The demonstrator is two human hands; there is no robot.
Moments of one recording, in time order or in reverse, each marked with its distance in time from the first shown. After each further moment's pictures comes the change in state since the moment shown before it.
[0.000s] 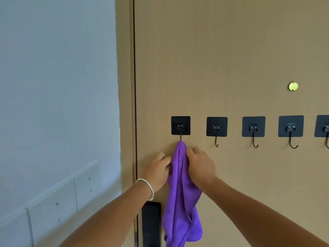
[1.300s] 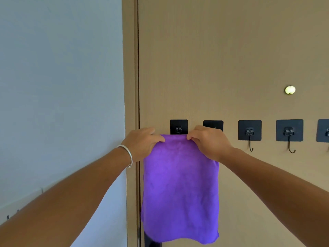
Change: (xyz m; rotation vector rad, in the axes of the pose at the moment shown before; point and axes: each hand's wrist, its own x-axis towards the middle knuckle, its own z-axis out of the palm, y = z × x) left_hand 0.029 0.039 -0.128 0.496 0.003 0.261; right_hand 0.045 0.044 -0.095 0.056 -0.016 -0.380
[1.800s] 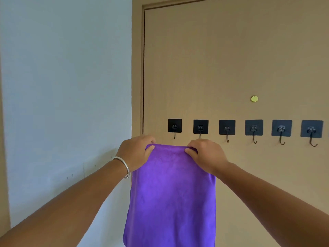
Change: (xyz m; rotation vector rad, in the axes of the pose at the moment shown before) left_hand -0.093 0.068 -0.090 -0.201 0.083 -0.229; right_hand -0.100 -0.088 -0.075 0.051 -0.048 0.201
